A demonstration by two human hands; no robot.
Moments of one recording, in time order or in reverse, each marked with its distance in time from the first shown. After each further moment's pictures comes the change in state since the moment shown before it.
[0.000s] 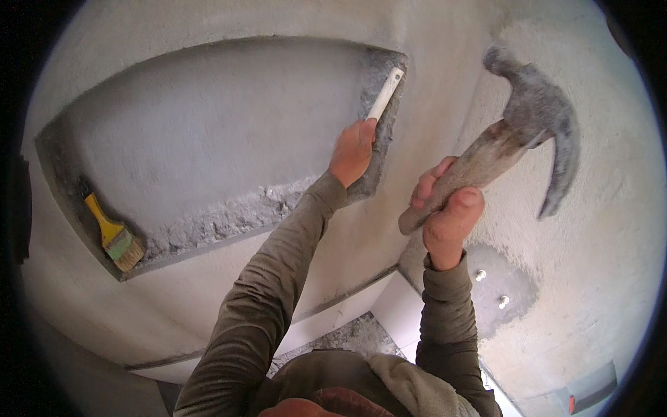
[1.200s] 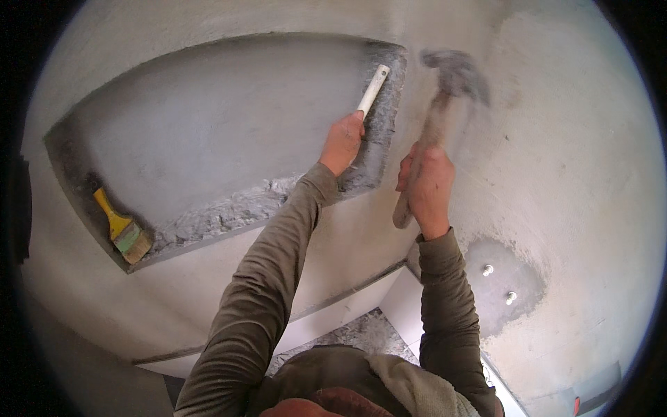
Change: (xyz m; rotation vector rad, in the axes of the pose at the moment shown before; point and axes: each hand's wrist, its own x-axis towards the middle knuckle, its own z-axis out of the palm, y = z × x) left_hand 0.004 -0.028 -0.010 -0.082 0.005 -0.076; right_hand 0.012 0.046 -0.003 -0.066 0.010 0.199
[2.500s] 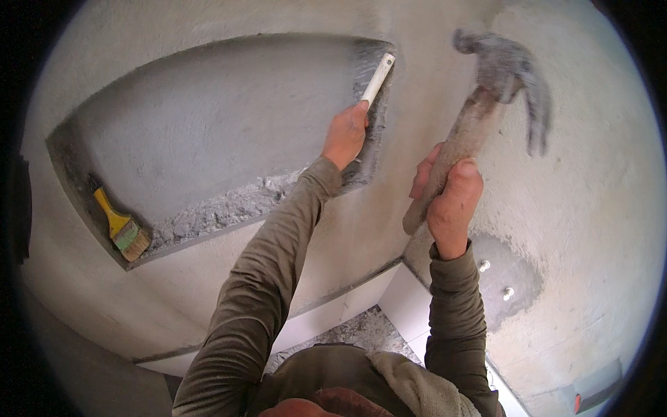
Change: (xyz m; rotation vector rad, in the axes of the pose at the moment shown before) left_hand 0.001 0.034 0.018 0.088 0.064 0.099; right_hand -0.023 -0.053 -0.024 0.028 0.000 -0.142
